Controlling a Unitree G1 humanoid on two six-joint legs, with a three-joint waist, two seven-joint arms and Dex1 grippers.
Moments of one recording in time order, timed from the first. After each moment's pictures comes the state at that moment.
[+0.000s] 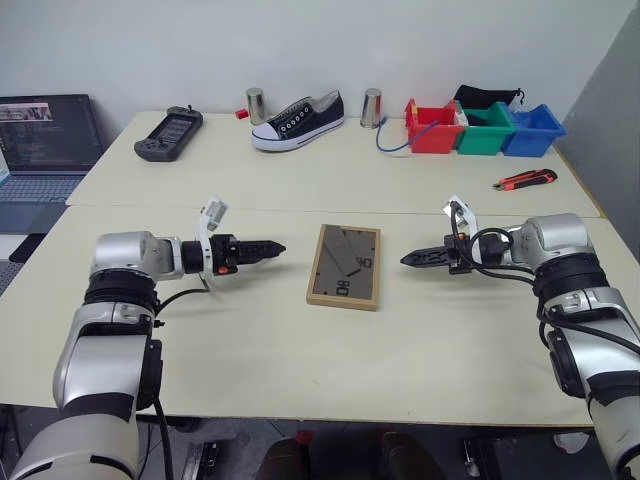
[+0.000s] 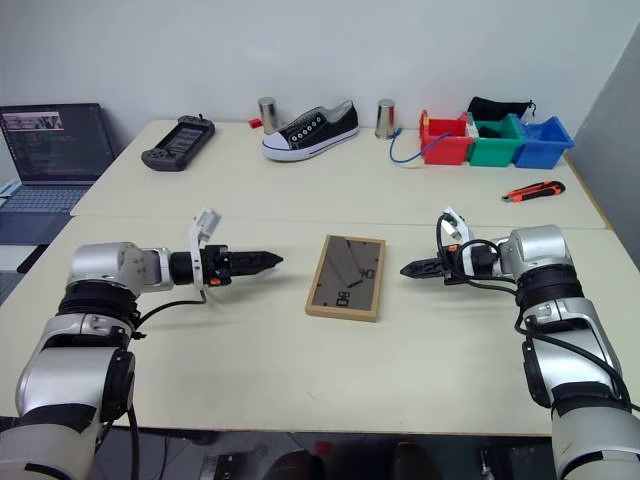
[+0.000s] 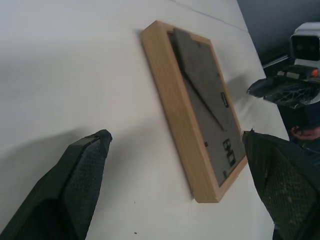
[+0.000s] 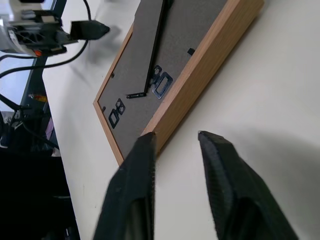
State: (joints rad) left arm -0.96 0.62 -0.02 0.89 -0.37 0.99 -1.22; right arm -1.02 -0.57 0.14 0.72 0.31 1.12 1.26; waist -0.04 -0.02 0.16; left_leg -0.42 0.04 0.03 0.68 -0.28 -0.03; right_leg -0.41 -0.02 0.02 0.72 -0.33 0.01
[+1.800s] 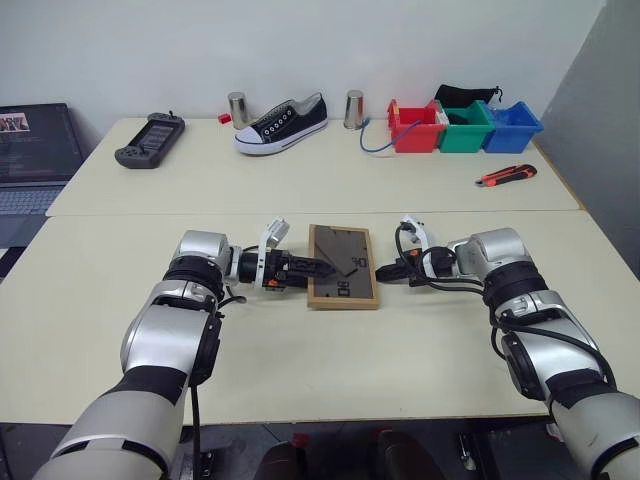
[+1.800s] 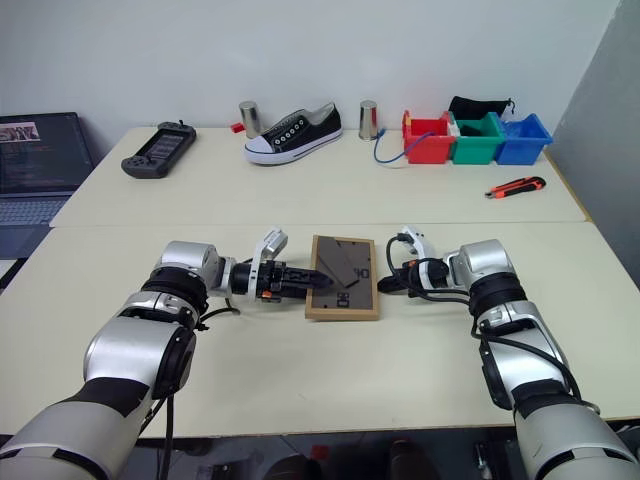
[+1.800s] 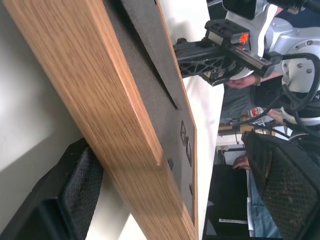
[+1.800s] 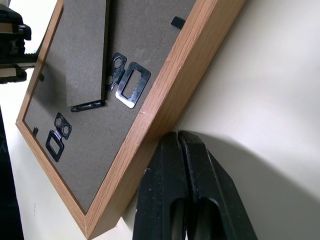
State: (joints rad) left arm -1.10 0.42 -0.08 1.13 -0.19 1.04 -1.48; right arm -1.04 -0.34 0.14 0.83 0.22 1.01 1.06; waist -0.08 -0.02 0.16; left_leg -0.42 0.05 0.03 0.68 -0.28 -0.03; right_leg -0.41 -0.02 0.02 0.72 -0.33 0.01
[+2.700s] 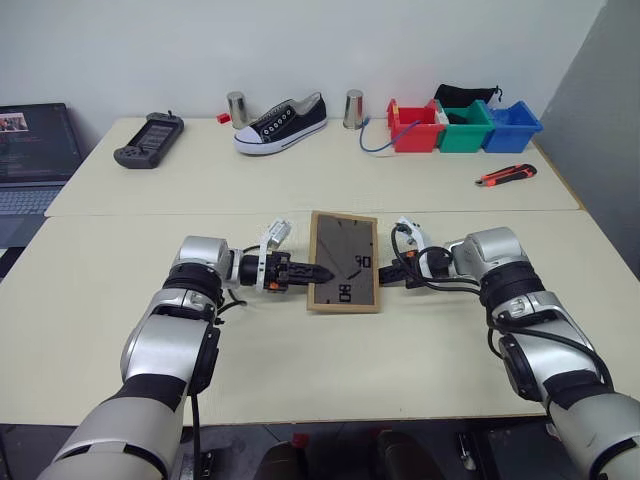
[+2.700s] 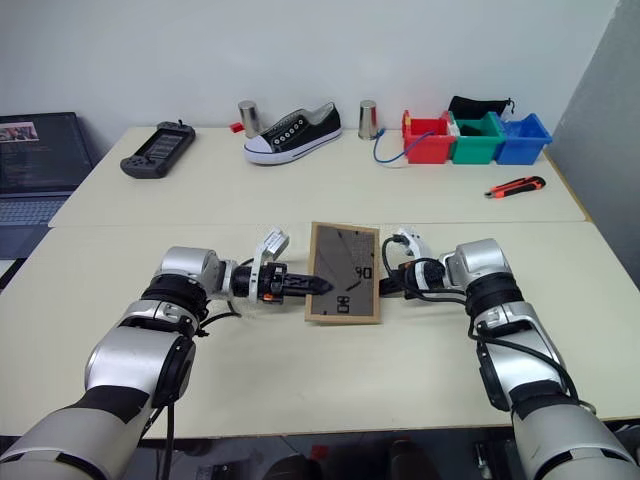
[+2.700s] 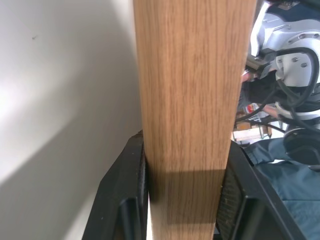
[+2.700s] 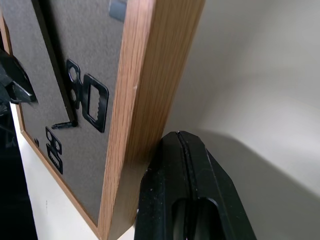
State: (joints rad) left arm -1.06 0.42 -0.07 1.05 -0.23 1.02 -1.47; right arm -1.03 -0.33 0.14 0.78 0.22 1.09 1.07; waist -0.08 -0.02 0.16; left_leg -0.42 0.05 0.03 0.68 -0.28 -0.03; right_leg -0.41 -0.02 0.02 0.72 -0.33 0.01
